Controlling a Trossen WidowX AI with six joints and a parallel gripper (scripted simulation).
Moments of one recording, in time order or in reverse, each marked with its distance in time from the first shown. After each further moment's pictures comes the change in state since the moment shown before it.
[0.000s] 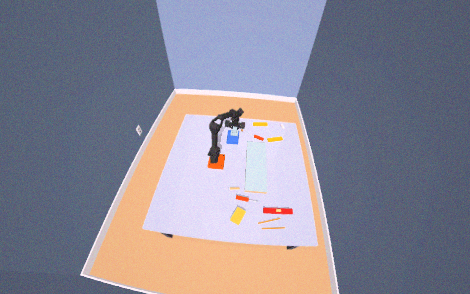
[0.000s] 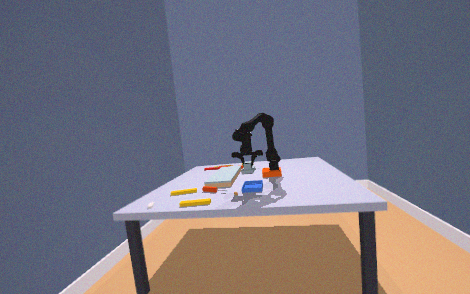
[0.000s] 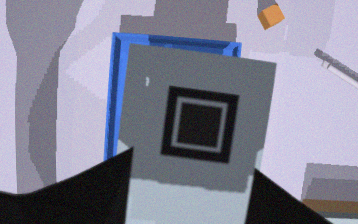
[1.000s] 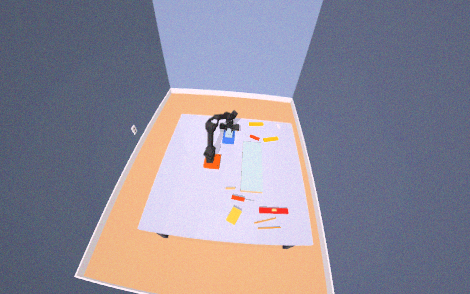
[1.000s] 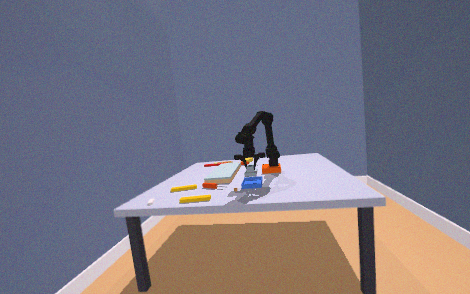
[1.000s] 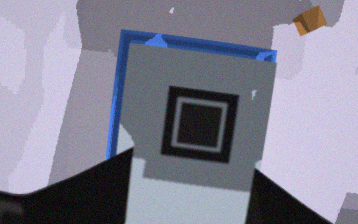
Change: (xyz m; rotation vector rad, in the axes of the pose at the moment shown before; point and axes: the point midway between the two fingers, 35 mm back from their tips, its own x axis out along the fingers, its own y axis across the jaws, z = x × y) arm 0.038 0.016 -0.002 -0.044 -0.007 0.013
